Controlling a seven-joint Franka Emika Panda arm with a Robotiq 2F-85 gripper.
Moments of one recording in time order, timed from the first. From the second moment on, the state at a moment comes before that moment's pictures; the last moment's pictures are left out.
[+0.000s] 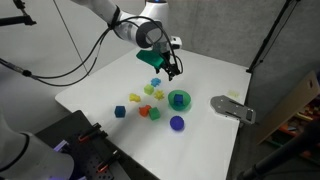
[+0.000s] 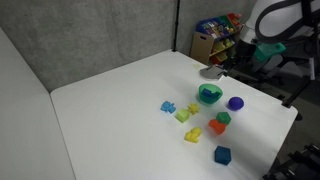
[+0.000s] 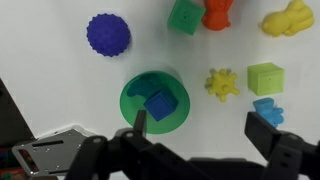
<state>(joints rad) -0.01 0.22 -0.03 -2.15 -0.02 2.48 -0.01</state>
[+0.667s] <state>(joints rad) -0.01 0.27 -0.04 -2.11 -0.04 2.49 -0.01</state>
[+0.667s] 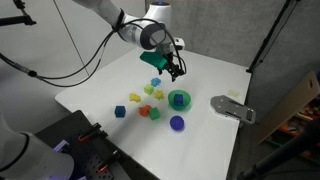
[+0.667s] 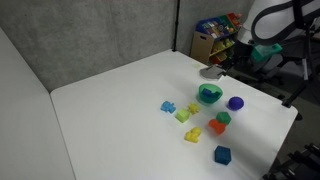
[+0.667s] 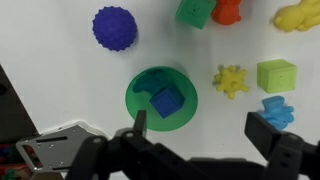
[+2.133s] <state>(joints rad) -0.11 0.78 0.02 -1.79 -0.06 2.78 -0.32</state>
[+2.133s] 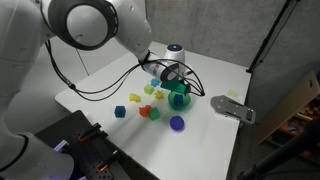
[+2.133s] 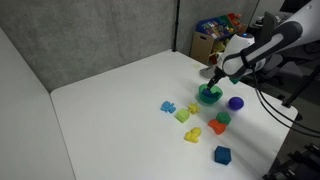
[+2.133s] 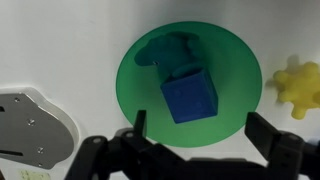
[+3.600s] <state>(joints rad) -0.22 1.03 0.16 -1.56 -0.06 2.78 -0.48</state>
